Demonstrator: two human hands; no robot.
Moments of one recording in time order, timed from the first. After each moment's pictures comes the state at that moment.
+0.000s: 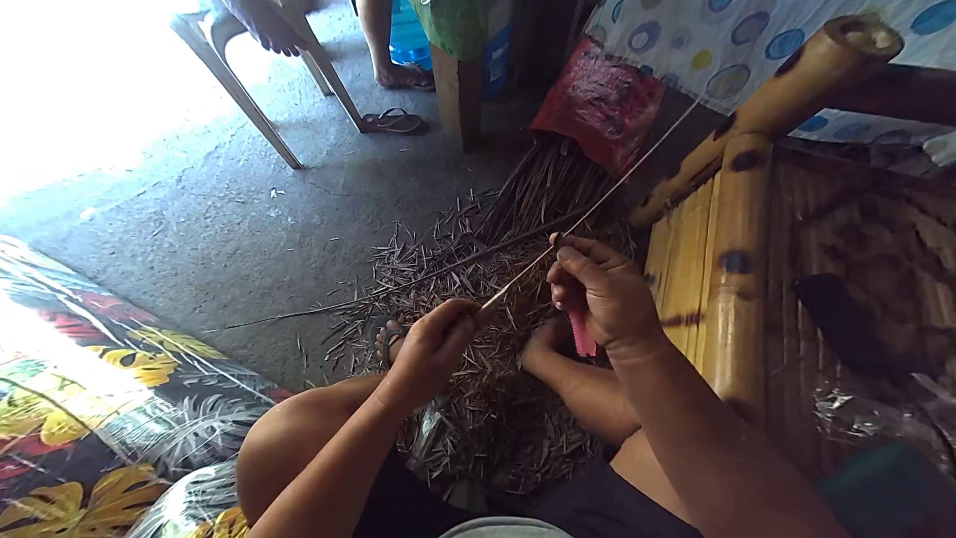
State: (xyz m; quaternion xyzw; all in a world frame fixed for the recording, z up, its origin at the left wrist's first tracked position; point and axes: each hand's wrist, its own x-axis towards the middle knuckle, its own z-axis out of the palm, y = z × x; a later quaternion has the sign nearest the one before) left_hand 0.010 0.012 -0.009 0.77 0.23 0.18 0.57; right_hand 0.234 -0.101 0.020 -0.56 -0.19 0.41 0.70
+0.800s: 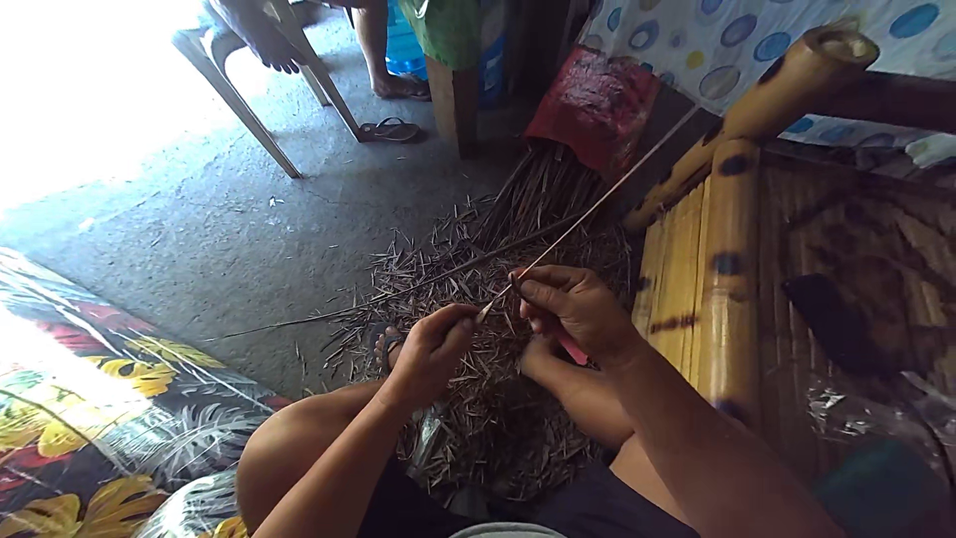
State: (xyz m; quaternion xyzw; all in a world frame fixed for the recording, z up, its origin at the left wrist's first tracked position) left_hand 0.015 0.011 -0.004 0.73 0.25 0.17 0.62; right_hand 0.227 -0.101 0.015 -0.54 -0.28 0.51 0.61
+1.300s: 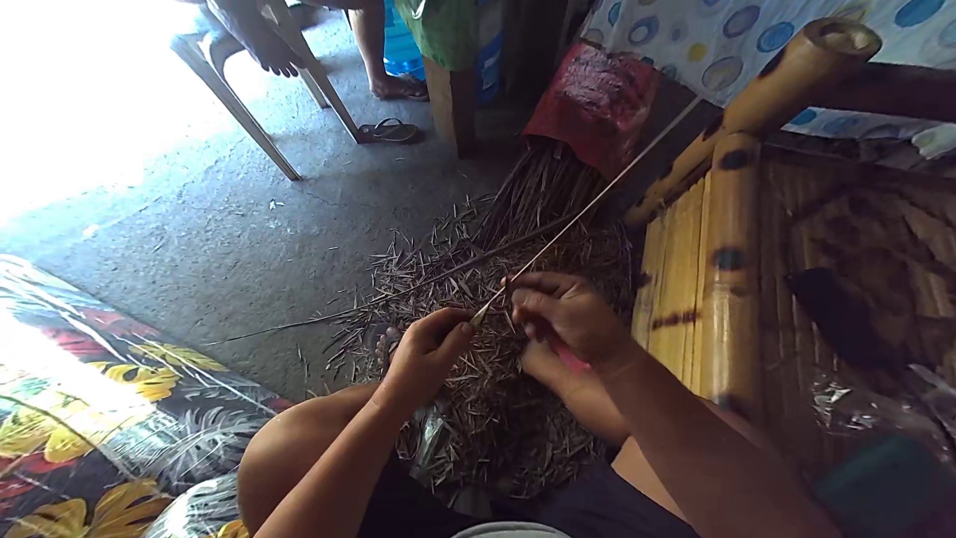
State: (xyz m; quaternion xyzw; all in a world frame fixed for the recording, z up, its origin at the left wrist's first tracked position) left_hand 0.012 0.013 -0.008 0.71 0.26 0.16 0.63; right_hand 0.223 -0.103 0.016 -0.54 -0.26 0.52 0.61
